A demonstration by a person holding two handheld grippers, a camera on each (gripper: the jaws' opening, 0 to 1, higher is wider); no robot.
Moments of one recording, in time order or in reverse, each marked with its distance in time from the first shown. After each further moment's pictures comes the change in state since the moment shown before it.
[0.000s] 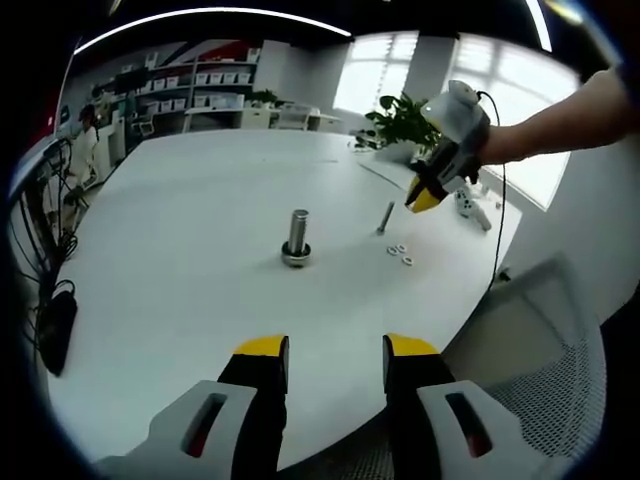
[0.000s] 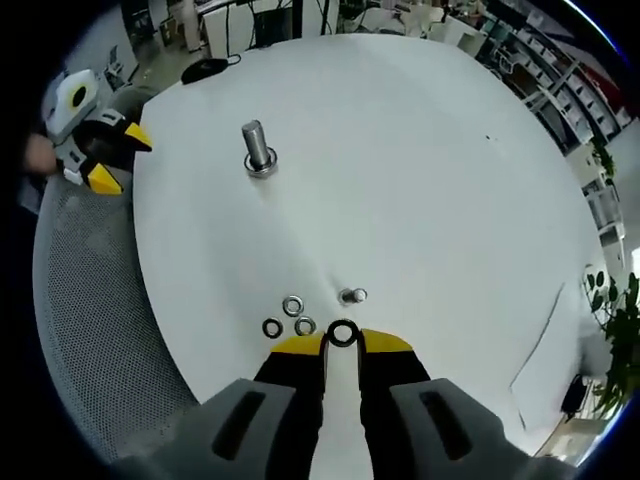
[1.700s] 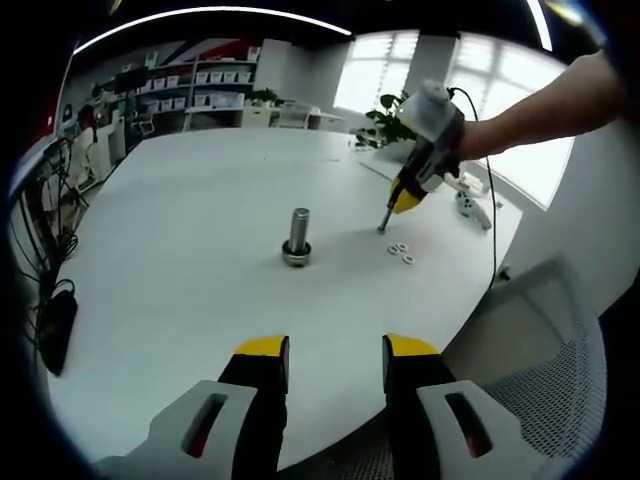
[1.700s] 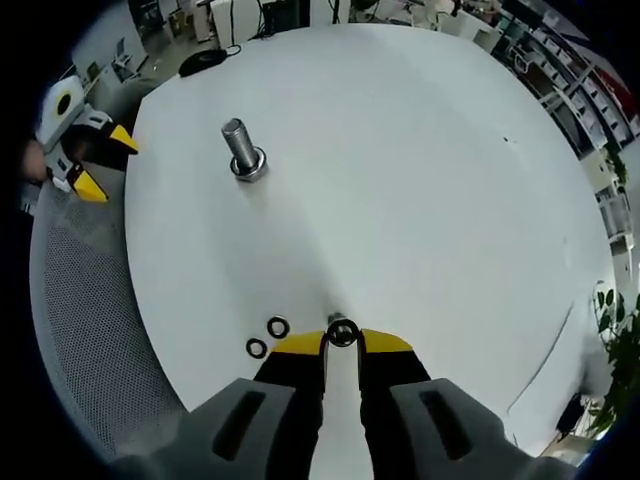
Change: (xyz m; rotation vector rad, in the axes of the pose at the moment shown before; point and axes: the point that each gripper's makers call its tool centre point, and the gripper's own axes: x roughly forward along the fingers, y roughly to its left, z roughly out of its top) left arm 0.000 0.001 -0.001 -0.004 0.006 0.002; right arm 0.030 -0.007 0.011 -0.031 0.049 0.057
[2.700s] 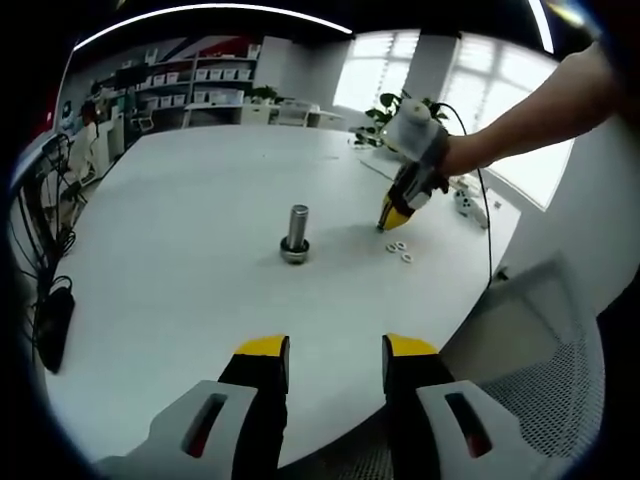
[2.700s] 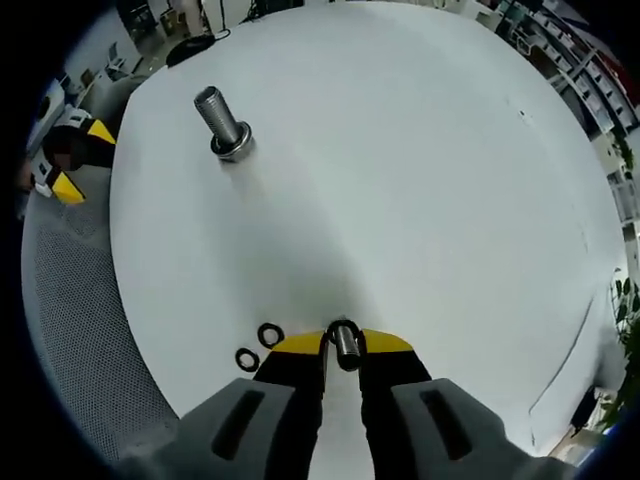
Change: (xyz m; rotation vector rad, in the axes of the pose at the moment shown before) left arm 0.001 -0.001 -0.002 -0.008 0.011 -0.010; right arm 0.034 0.004 -0.012 0.041 0.060 0.035
